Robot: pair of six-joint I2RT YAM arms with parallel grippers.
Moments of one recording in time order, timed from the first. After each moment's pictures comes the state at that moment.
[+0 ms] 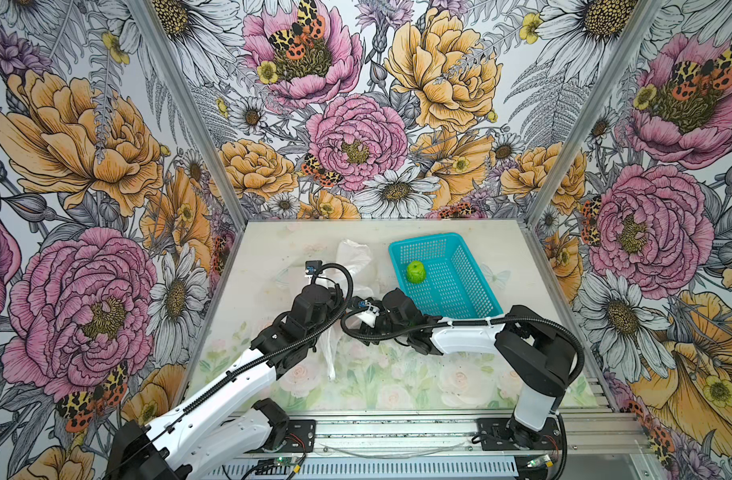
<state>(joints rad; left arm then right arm) -0.67 0.94 0.72 -0.22 -0.40 -0.45 0.91 1.83 0.94 0.44 -0.22 -0.24</state>
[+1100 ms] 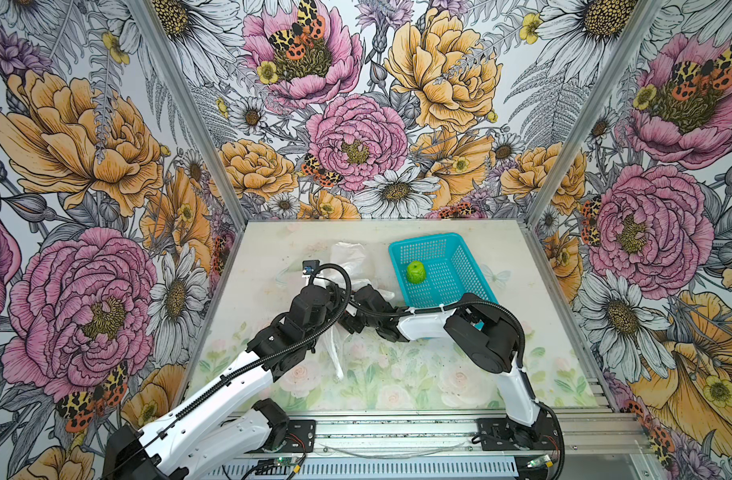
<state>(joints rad) -0.69 0.90 0.73 -0.26 -0.46 -0.45 0.92 2.15 1.26 0.29 0.02 -0.18</state>
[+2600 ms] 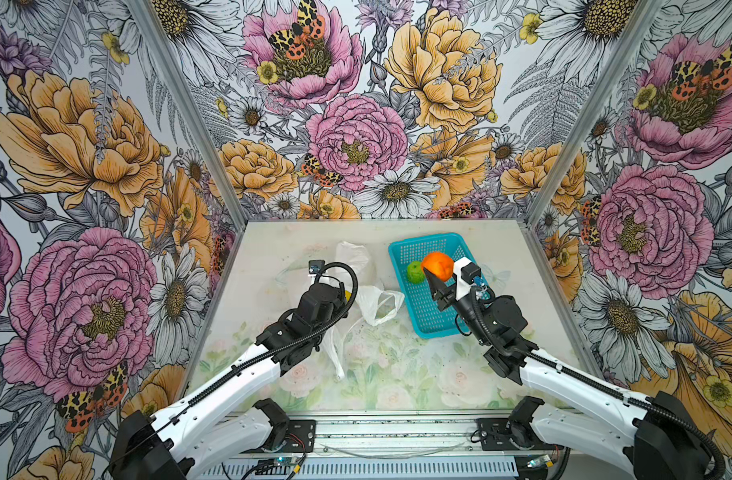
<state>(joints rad) -0.69 0.98 0.73 -0.25 -0.46 -0.47 0.61 1.05 0.50 0.71 0.13 -0.07</state>
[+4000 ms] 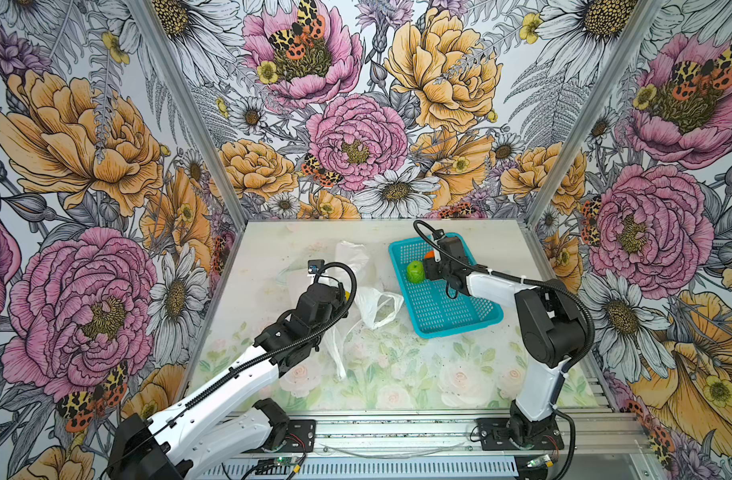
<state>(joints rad) -0.70 0.96 0.73 -0.24 -0.46 -0.47 0.35 1.87 1.17 -0.02 0.14 0.07</state>
